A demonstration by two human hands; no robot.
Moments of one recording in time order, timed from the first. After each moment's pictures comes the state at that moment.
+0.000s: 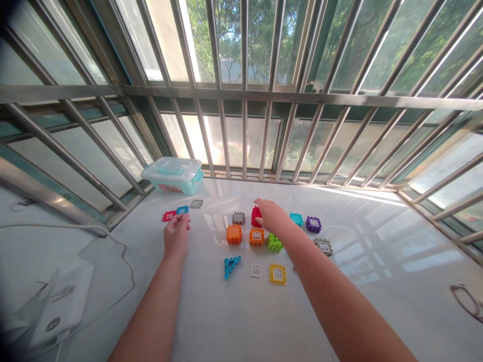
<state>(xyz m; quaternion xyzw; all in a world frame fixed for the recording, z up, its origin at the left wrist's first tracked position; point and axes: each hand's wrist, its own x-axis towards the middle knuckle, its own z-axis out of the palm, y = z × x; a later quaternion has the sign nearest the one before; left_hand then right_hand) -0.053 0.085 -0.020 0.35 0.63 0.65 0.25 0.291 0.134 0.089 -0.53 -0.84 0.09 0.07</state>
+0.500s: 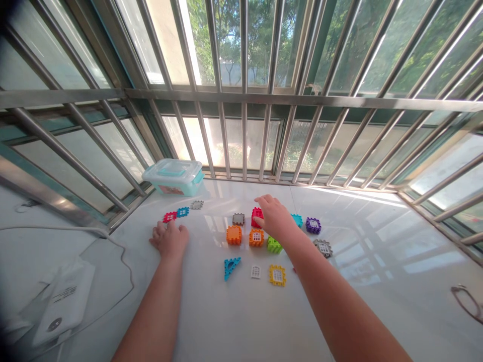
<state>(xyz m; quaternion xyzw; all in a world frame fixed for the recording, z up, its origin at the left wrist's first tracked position) -0.062 0.081 -0.020 0.37 0.89 0.28 0.02 0.292 0.104 0.118 -0.50 -0.85 0.05 0.16</state>
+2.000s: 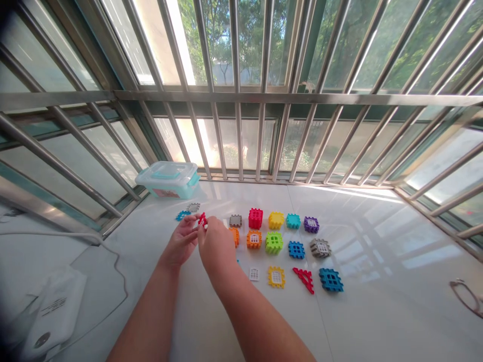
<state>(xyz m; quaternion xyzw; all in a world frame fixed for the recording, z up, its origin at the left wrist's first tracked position) -0.032 0.069 0.006 0.40 0.36 0.63 0.56 0.132 0.040 0.090 -0.56 -0.73 0.21 0.32</state>
